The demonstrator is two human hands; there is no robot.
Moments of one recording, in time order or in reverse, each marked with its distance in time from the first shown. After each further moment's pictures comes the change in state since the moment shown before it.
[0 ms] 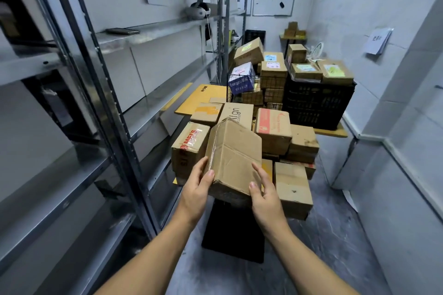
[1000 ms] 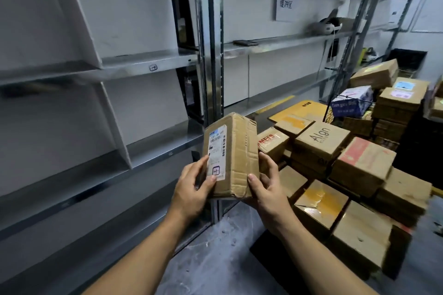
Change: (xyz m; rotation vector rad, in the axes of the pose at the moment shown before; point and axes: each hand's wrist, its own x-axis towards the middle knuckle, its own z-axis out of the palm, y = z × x) left_hand -0.127 0.054 -0.040 0.515 0.589 0.077; right_hand -0.012 -0.053 0.025 0.499 -0.741 0.079
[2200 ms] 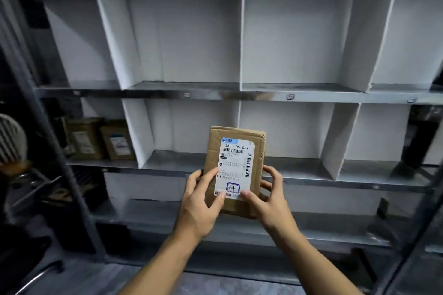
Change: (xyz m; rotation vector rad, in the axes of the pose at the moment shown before) left_hand -0.341 0.002 -0.371 0.576 0.761 -0.185; right_hand -0.208 0.051 0.410 -0.114 -0.797 -0.059
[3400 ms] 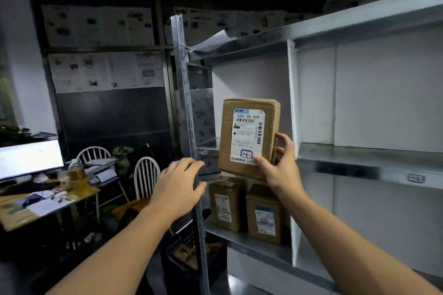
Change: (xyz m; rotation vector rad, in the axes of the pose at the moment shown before) left_hand 0.210 -0.287 -0.503 1.021 0.167 -0.081; right_hand 0.290 -0.109 0.546 0.056 -0.167 -0.383
